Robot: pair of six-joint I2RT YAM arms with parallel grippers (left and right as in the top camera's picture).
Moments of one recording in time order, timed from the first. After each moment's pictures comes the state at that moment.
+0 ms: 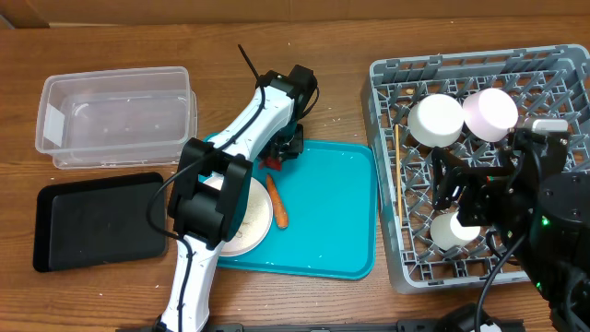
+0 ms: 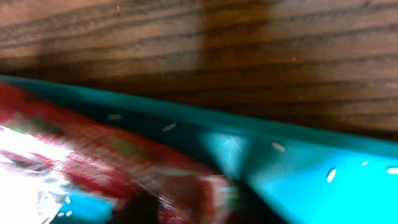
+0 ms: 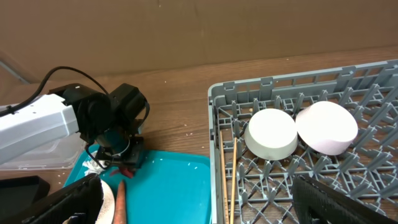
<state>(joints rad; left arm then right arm) -0.45 2.32 1.86 -1.18 -0.13 -0.48 0.45 0.88 1.48 -1.13 0.22 0.36</state>
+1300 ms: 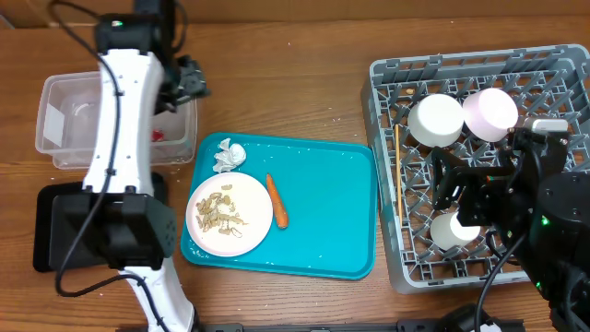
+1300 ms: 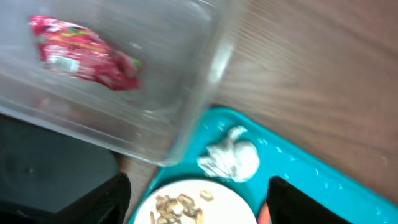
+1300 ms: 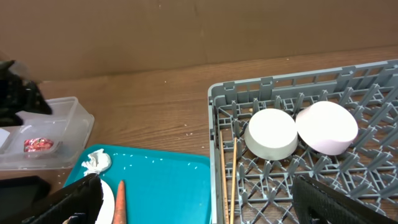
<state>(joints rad) -0.05 2.04 2.14 -1.45 -0.08 -0.45 0.45 0.88 1.48 -1.13 0.22 0.36</state>
